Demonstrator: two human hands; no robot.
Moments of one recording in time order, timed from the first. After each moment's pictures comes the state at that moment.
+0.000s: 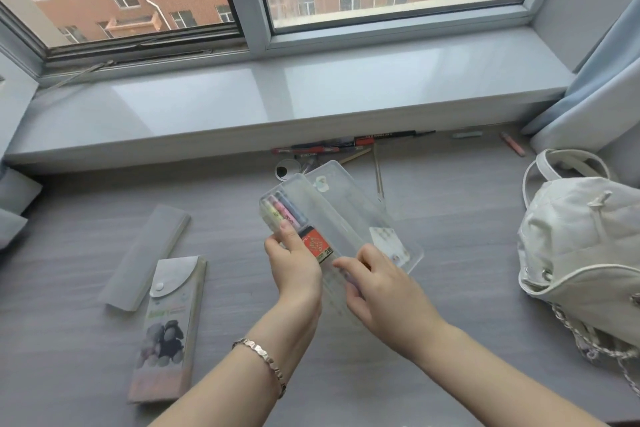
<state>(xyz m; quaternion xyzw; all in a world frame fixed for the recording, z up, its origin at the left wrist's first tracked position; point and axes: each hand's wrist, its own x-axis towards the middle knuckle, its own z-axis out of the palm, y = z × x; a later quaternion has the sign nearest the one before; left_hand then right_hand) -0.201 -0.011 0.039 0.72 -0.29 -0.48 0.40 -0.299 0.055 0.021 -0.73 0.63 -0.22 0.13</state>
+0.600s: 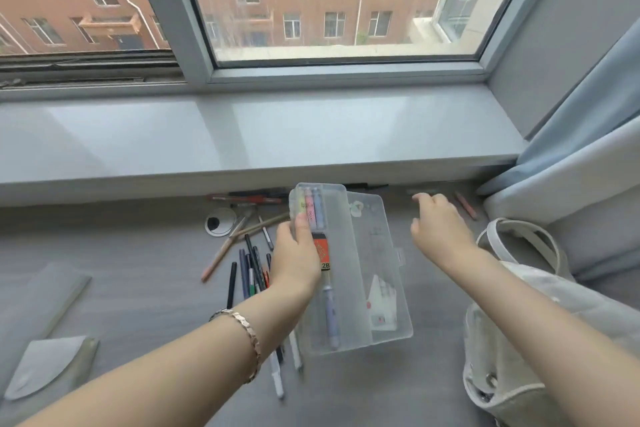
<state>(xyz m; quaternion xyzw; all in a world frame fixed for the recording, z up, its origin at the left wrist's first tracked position) -0.313 -0.096 0.032 0.69 -0.46 -0.49 0.27 -0.512 -0.087 0.011 -0.53 0.83 -0.04 0.16</state>
